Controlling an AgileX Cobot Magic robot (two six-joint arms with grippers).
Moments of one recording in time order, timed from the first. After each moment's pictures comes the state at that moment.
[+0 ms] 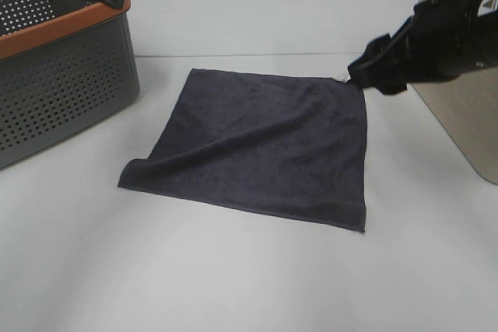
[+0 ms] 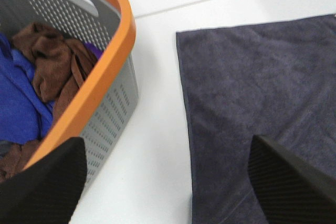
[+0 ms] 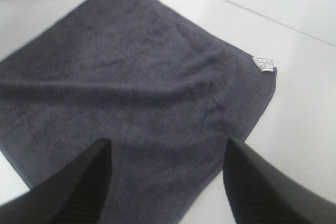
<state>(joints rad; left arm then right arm) -0.38 1.61 -1.38 0.14 0.62 -0.19 0.36 1.38 -0.83 0.12 0.19 -0.25</state>
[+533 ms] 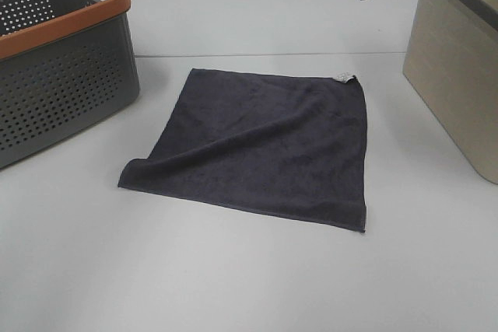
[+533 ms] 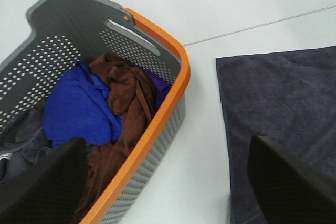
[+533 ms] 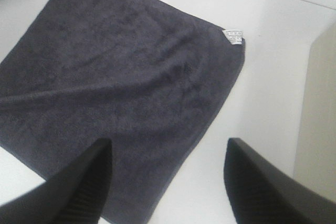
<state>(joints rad) -0.37 1.61 -1.73 0.25 0.99 -0.17 0.36 1.63 -1.52 -0.08 0.92 0.05</state>
